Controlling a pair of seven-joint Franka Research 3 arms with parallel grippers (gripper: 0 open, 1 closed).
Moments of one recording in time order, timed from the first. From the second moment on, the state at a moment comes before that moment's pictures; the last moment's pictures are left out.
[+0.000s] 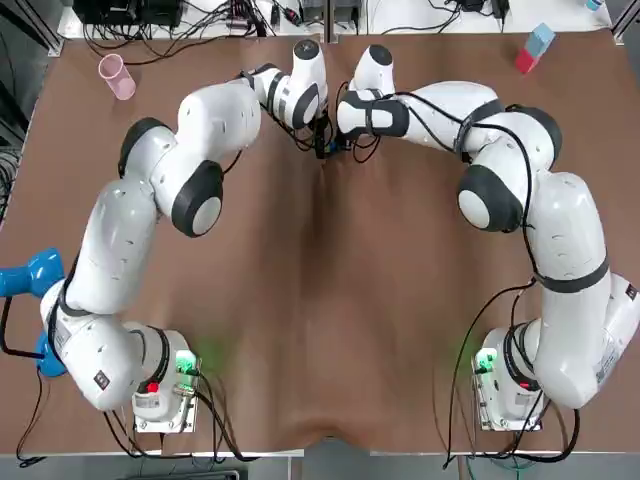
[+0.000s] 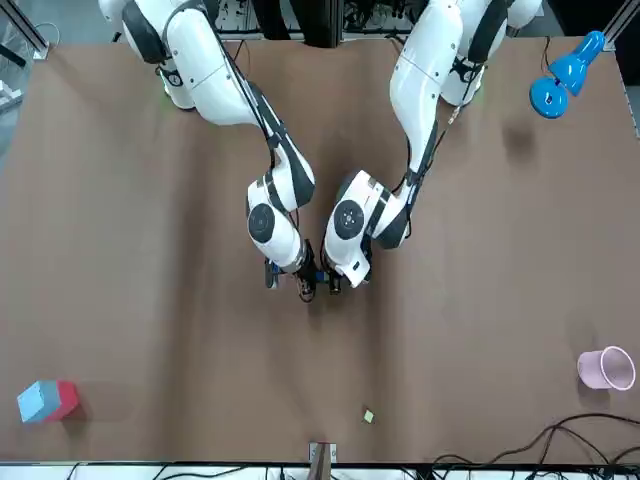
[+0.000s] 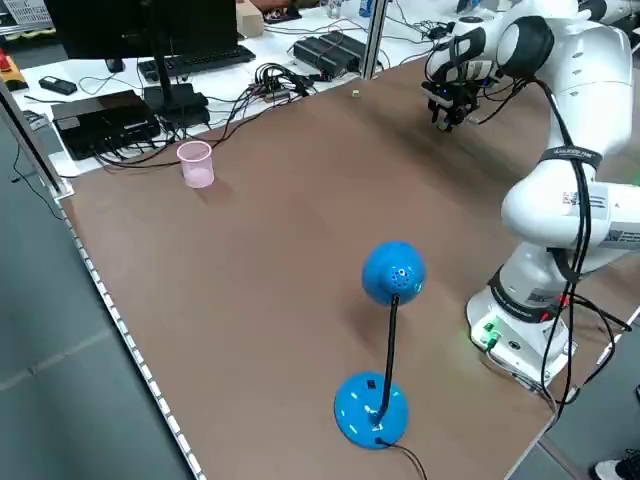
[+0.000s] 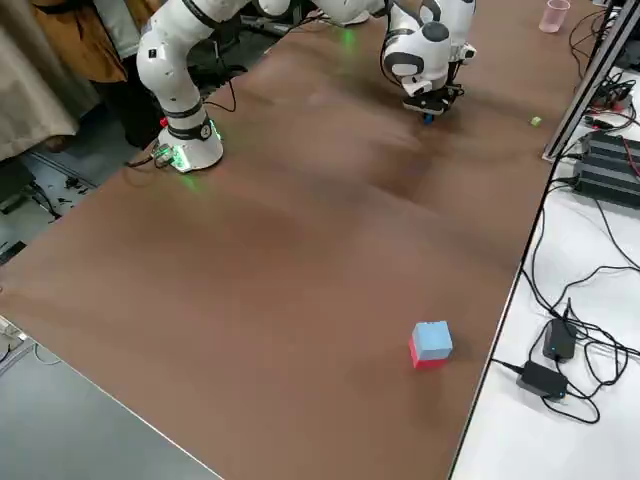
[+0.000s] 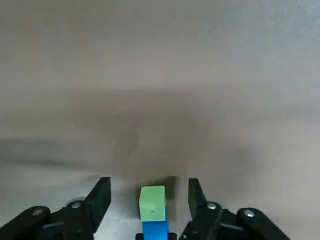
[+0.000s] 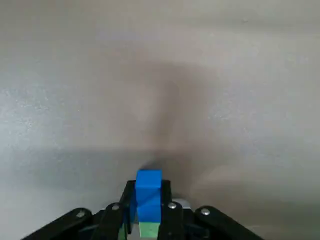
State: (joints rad) left arm -0.75 0.91 0.06 -1.34 -0.18 2.32 -2.16; right arm 0.70 0.87 -0.05 -1.45 0.47 2.50 1.82
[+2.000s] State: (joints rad) left arm -0.72 0.88 0.06 -1.33 -0.17 2.26 -2.10; right arm 0.70 0.87 -0.06 -1.45 0.46 2.50 1.82
